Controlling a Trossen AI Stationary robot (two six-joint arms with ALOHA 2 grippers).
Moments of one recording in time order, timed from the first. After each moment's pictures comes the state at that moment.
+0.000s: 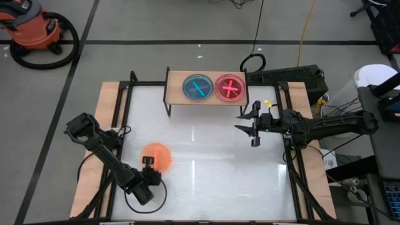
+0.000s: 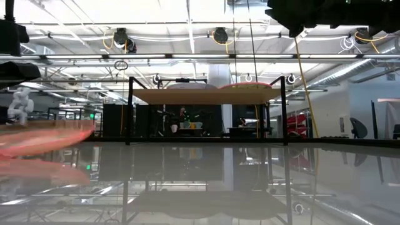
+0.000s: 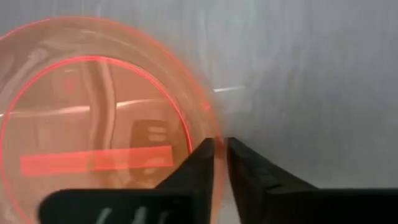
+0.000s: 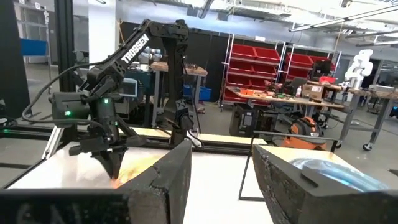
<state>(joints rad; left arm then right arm) -0.84 1.69 0.87 -0.73 -0.36 -0.72 -0.01 0.78 0.35 0.53 0.06 -0.12</state>
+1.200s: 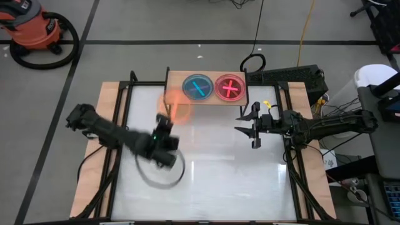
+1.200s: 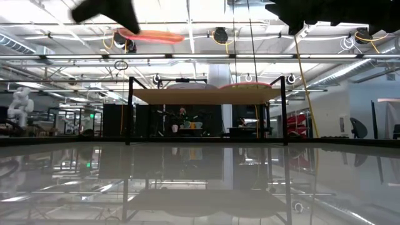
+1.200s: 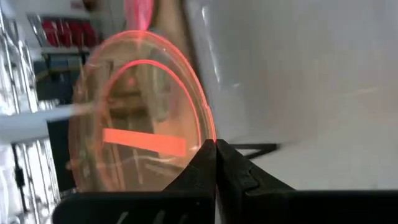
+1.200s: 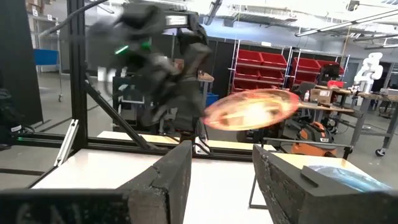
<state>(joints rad) -0.47 1.59 1.40 -1.35 -0.99 -0.04 0.02 0.80 0.35 0.58 0.05 -0.10</state>
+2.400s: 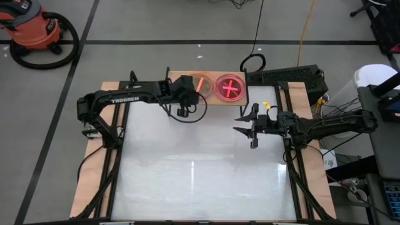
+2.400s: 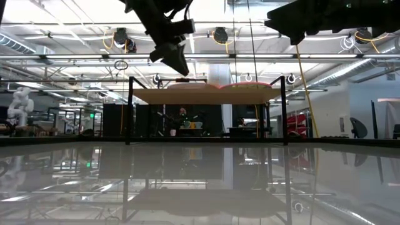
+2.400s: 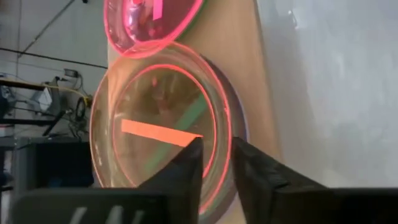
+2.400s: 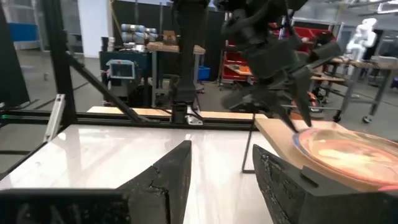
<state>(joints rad) 0.31 1.64 1.40 -0.58 -0.24 0.71 0.02 0.80 0.35 0.45 0.09 -0.07</state>
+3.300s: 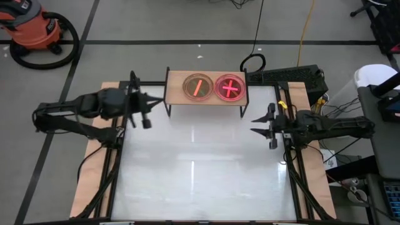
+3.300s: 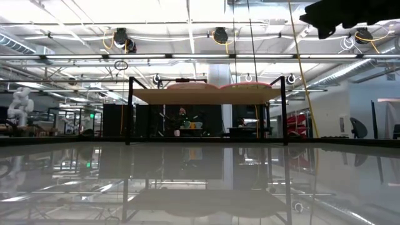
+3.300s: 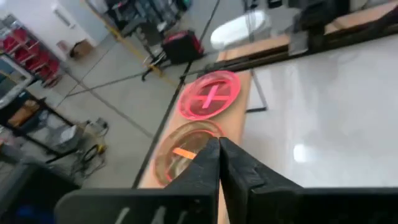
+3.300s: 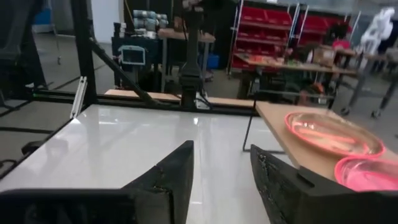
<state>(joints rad) 0.02 0.98 1.22 -0.61 -0.40 0.34 0.06 0.41 0.39 -0.07 0.10 -0.06</state>
